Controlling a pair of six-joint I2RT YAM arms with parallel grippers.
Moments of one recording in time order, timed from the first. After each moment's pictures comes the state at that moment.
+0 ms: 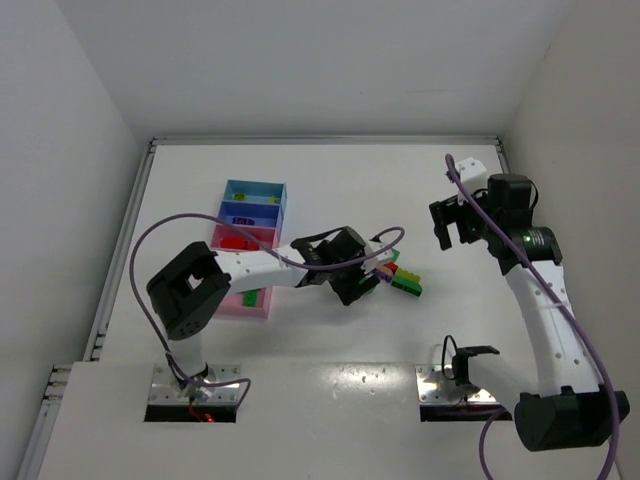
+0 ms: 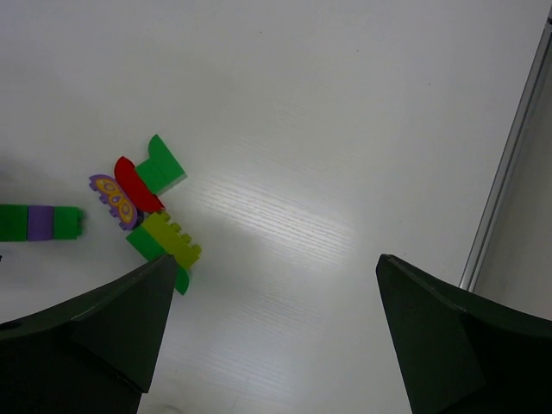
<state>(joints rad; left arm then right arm) -0.96 1.78 1.14 -0.24 0.07 0.11 0.04 1.02 1.05 -0.69 -0.13 -0.34</state>
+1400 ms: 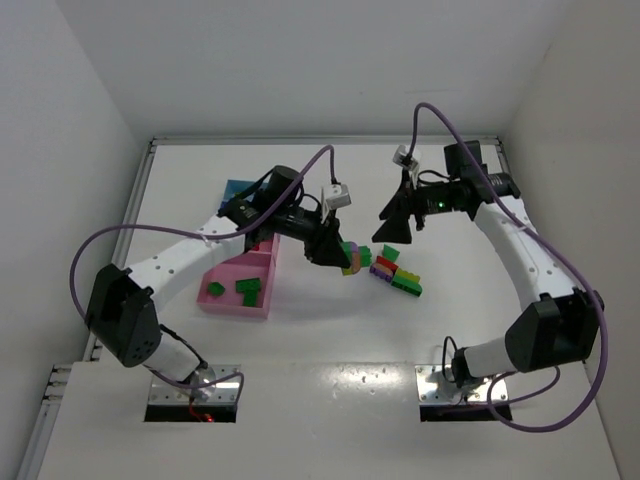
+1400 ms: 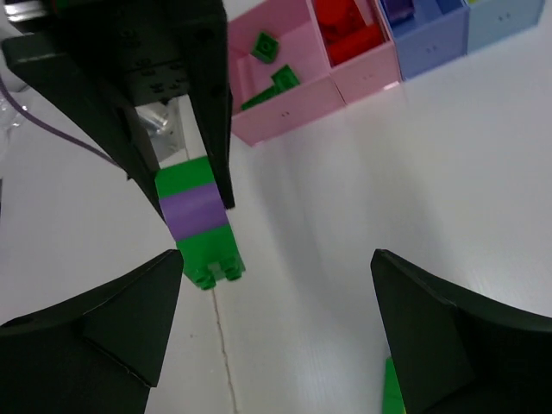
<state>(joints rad) -0.65 1.48 1.22 -0.35 0.90 0.06 0.15 1.42 1.28 -0.82 -1.08 -0.46</state>
